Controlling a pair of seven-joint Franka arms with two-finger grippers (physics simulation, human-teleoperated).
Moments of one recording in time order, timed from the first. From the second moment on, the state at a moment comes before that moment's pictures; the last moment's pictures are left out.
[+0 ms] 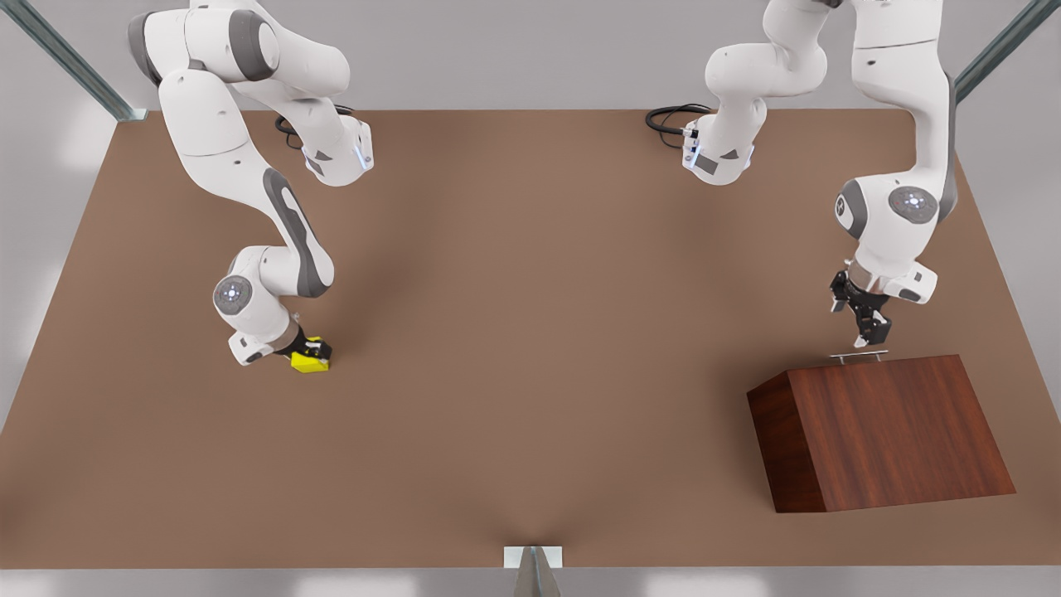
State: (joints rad) left arm 0.02 0.02 0.19 -2.39 0.20 2.74 -1.68; right arm 0.04 0.43 -0.01 -2.21 0.07 2.72 0.10
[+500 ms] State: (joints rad) left arm 0.05 0.10 0.20 -2.38 0.23 2.84 -1.71; right arm 0.04 0.42 -0.01 -2.21 0.09 2.77 0.06
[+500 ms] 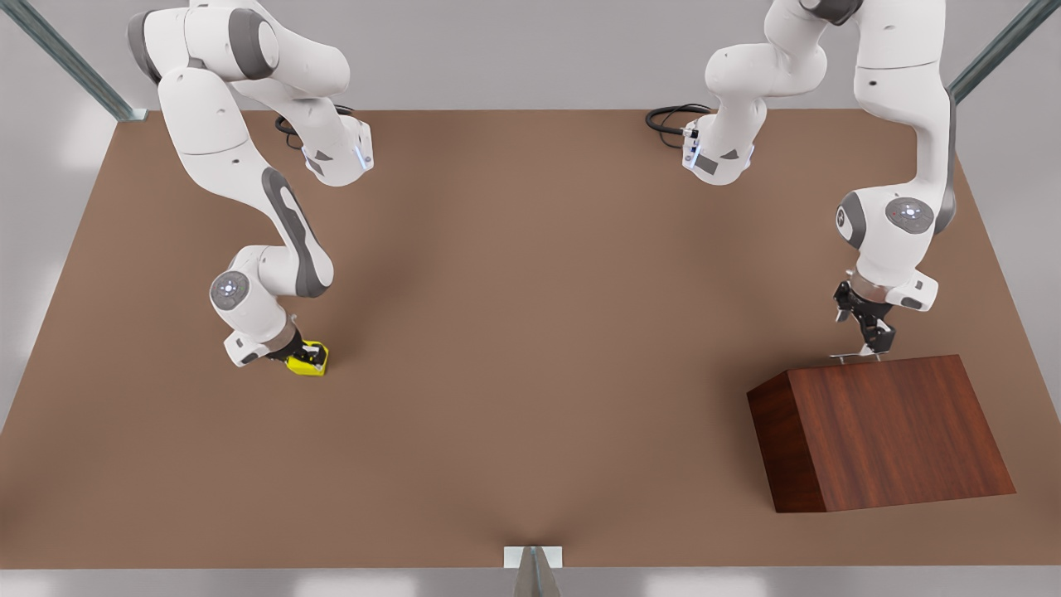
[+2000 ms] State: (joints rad) left arm 0.06 0.08 0.20 -2.42 0.23 2.69 -1.73; right arm 0.28 0.20 0.16 -1.58 -0.25 2.12 0.33
